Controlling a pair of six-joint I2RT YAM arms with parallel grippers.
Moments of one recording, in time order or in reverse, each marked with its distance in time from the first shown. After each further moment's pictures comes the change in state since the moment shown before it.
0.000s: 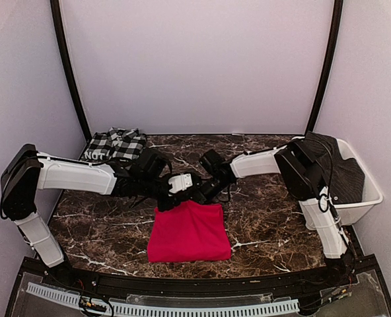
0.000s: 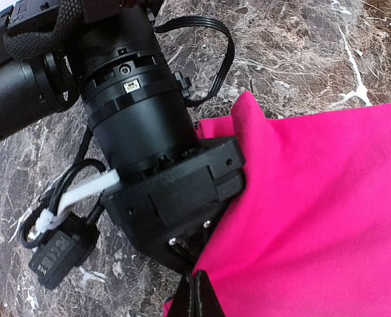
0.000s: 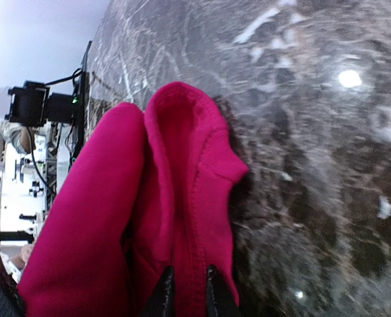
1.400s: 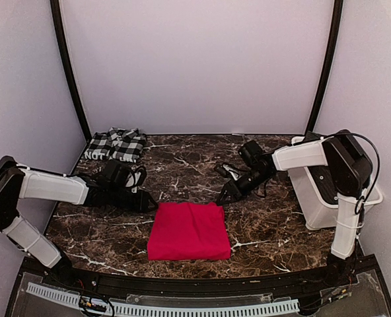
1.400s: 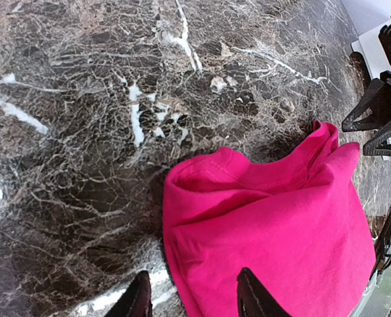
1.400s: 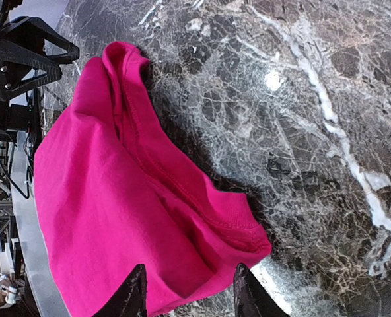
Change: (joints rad) left arm 0.232 -0.216 -0.349 0.055 0.067 -1.110; right arm -0.174 -0.432 -0.461 0.016 0.237 -0.083
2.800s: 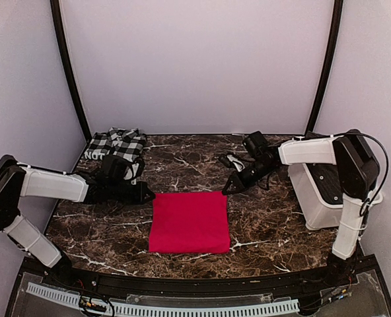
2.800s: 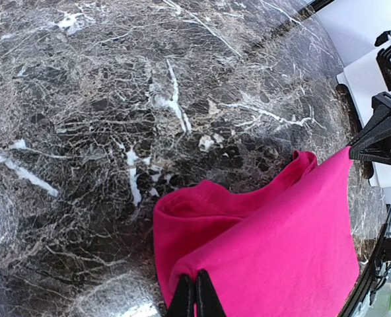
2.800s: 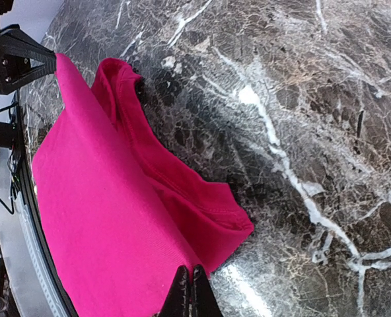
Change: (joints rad) left arm 0.036 0.019 0.011 0.126 -0.018 -0.002; right arm -0.024 -0.058 0.023 -0.031 0.097 -0.008
